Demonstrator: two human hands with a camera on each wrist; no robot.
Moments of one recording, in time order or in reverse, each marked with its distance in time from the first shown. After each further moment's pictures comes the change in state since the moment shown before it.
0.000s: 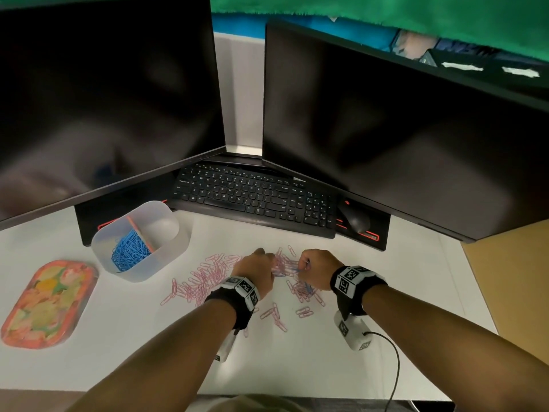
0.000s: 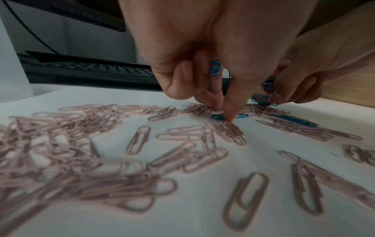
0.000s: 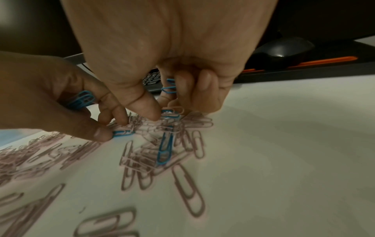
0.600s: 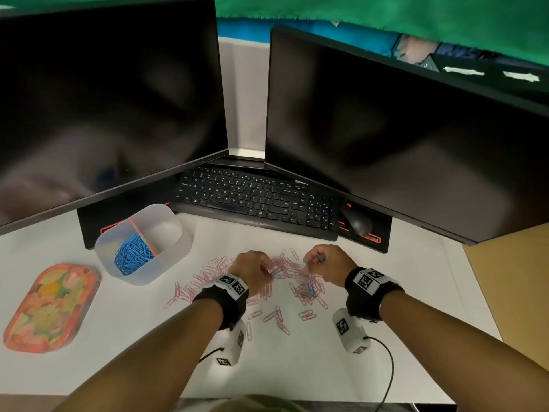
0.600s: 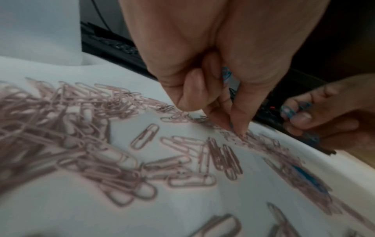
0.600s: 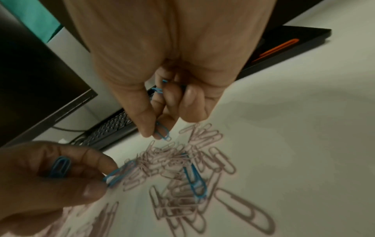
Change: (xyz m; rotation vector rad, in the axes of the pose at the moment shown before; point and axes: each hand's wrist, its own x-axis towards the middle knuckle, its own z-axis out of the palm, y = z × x) left_hand -0.004 -0.017 -0.015 -0.440 0.003 -0.117; right_hand -0.004 0.007 -0.013 0.390 0.071 0.007
